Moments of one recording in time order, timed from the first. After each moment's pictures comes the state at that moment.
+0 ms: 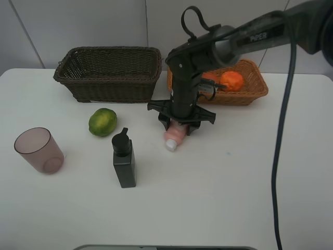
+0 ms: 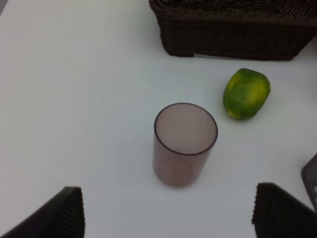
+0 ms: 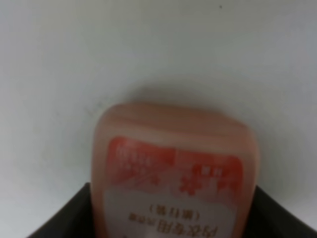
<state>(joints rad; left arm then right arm) -0.07 -0.01 -0.51 0.04 1.06 -0.10 0.66 2.25 -1.53 -0.19 0.84 0.98</state>
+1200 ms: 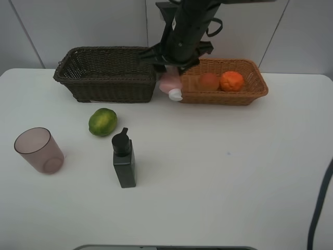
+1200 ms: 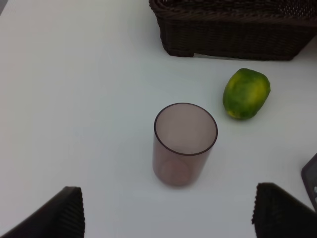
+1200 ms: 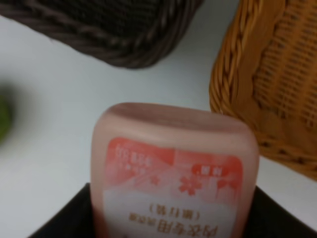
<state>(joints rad) -0.07 -0.01 -0.51 0.04 1.06 -0.10 0.66 2.02 -1.67 -0.17 0.83 0.28</state>
